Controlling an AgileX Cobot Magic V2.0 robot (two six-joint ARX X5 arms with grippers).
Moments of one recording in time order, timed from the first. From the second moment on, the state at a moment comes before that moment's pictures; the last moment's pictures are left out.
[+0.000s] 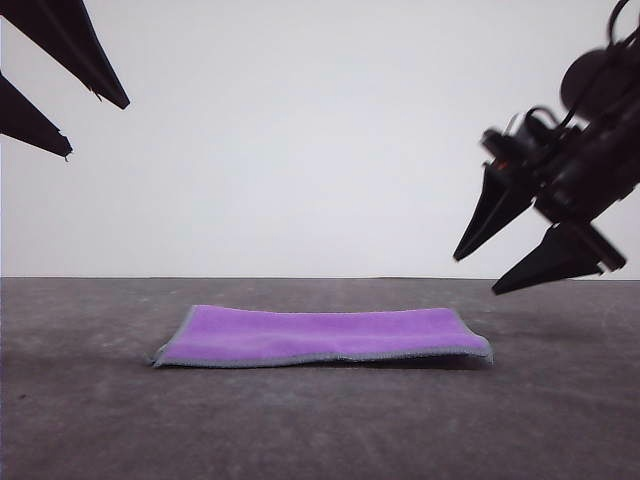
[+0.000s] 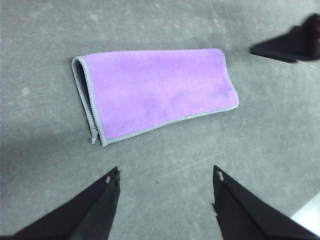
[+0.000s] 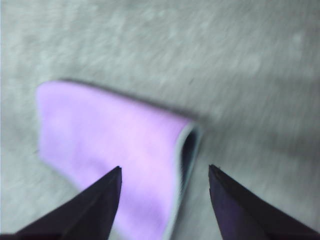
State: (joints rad) left_arx -0.38 0.93 0.82 -0.62 0.36 -0.30; right_arx 0.12 1.70 1.02 -0.31 -0.68 0.21
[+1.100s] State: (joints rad) left_arx -0.38 0.93 0.82 -0.62 0.36 -0.31; right_arx 0.19 1.90 1.12 -0.35 -0.79 0.02
